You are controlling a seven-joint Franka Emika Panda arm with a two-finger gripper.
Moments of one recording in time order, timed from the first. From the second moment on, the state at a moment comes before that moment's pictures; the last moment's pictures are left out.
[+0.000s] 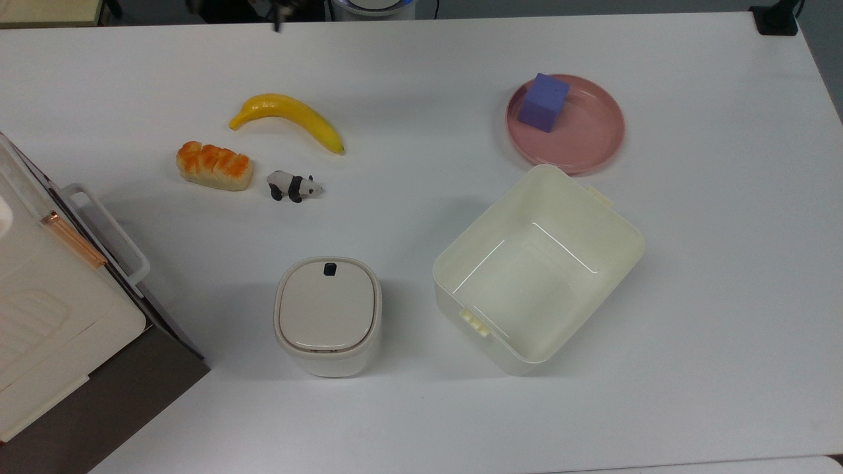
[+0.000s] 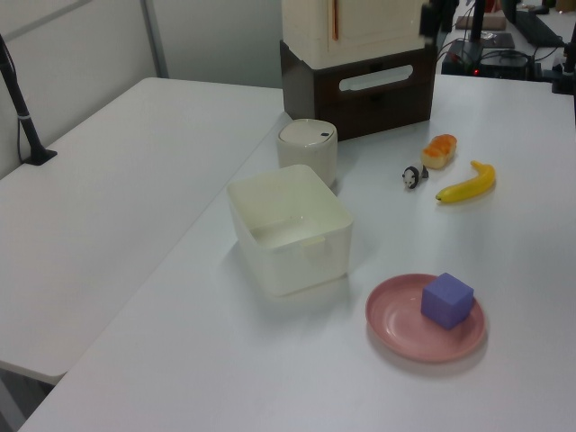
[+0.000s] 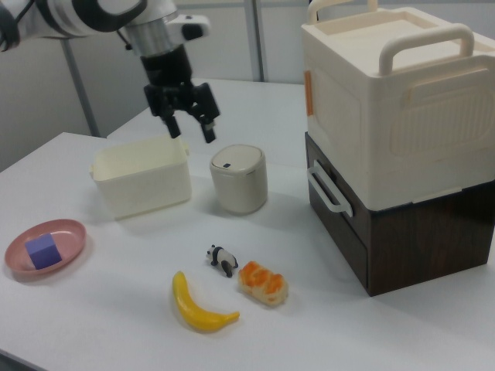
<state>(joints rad) 0.04 0.03 -0.19 -1.52 -0.14 1.60 -0.01</state>
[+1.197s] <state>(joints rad) 0.09 0.04 -0.32 -1.50 0.05 1.62 -0.02</state>
